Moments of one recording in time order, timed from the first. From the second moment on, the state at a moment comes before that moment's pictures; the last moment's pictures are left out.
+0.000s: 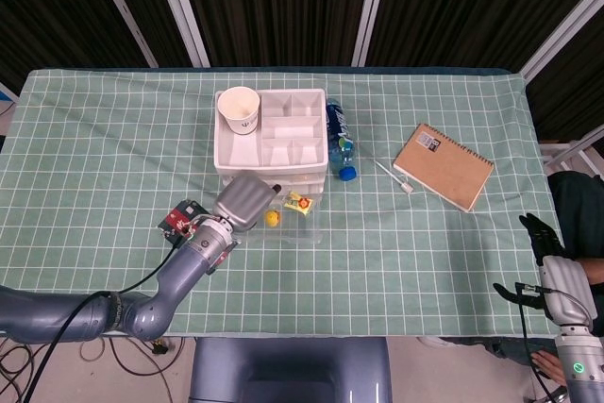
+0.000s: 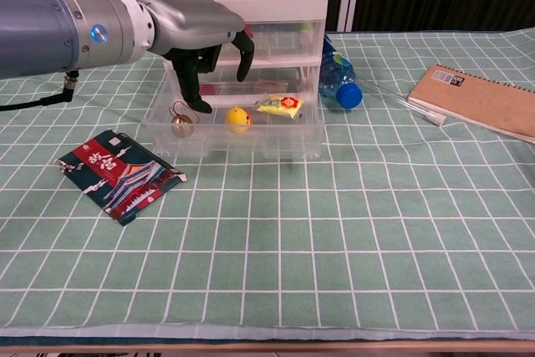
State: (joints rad) left arm -1.11 -1.46 -0.18 -1.72 0.69 0.93 0.98; right arm 0.09 -1.12 0.09 -1.65 -1.42 1.40 0.20
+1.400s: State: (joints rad) left arm -1.20 -1.57 -0.11 -1.62 0.61 0.96 0.92; right arm 0.09 -1.11 0.09 -1.66 -1.41 1.39 0.21
